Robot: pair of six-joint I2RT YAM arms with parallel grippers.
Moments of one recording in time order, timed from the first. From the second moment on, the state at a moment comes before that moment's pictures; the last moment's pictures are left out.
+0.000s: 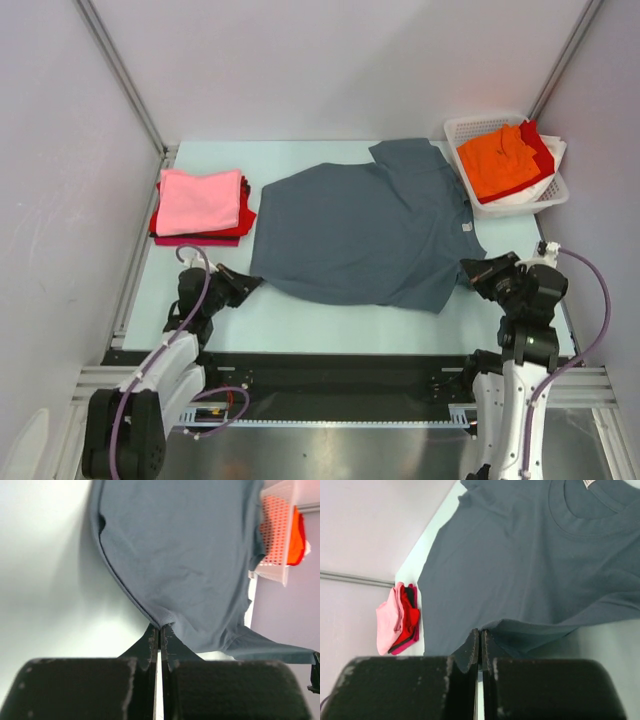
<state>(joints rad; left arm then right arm) -0.04 0.81 0.11 0.22 0.40 -0.95 -0.29 0.37 0.55 -0.54 -0.42 0.77</state>
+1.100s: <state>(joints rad) -0.04 1.33 0.40 0.41 0.37 -1.08 -0.14 1.36 1.01 -0.12 -0.27 0.74</state>
